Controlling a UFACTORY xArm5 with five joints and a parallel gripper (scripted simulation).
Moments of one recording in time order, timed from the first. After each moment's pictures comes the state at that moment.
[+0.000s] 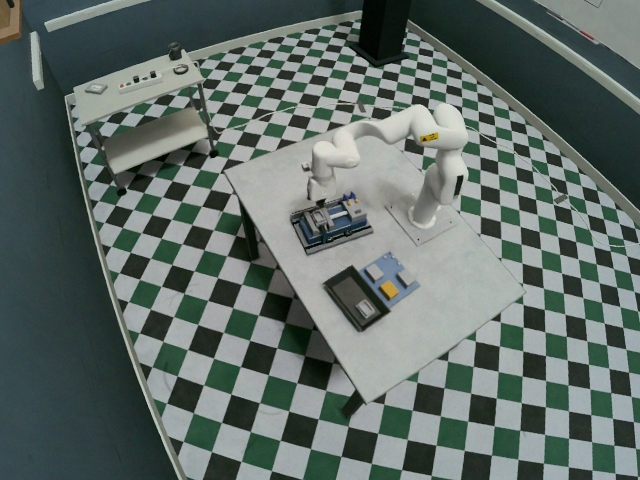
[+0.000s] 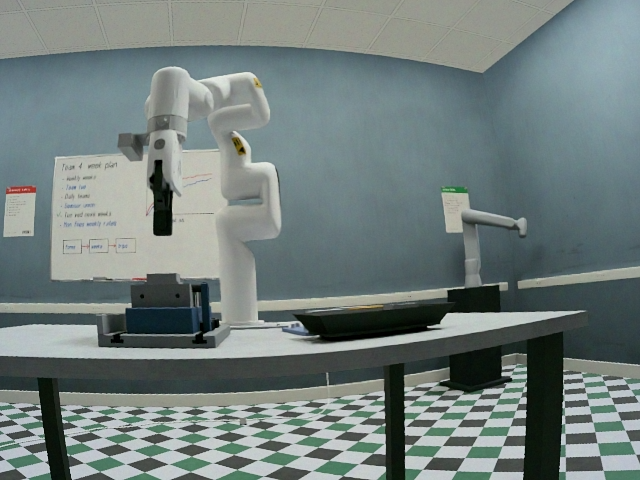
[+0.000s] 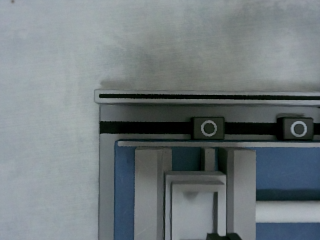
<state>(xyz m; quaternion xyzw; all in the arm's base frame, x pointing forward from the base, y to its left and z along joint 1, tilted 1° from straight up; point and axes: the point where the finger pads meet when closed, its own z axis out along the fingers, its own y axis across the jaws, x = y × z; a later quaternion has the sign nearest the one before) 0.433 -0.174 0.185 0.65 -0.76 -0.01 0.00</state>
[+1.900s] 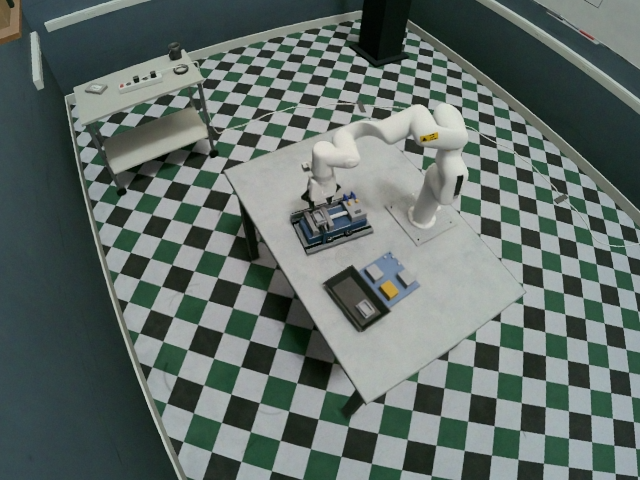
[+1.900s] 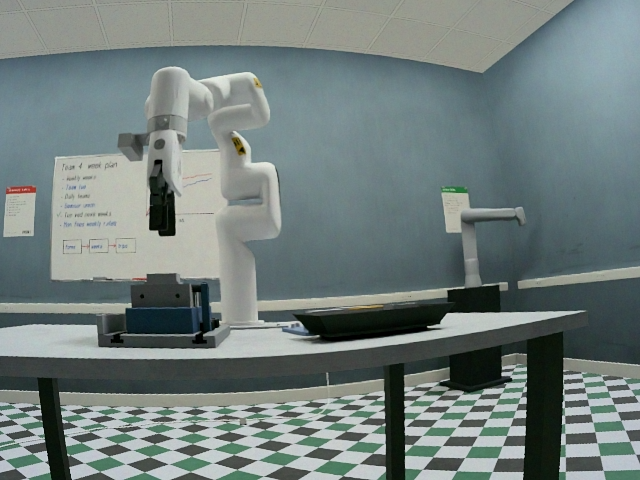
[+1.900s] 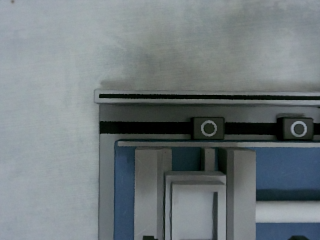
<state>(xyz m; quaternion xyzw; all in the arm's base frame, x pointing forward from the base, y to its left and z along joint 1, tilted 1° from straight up) 0.433 -0.174 0.185 0.65 -0.76 -0.01 0.00</state>
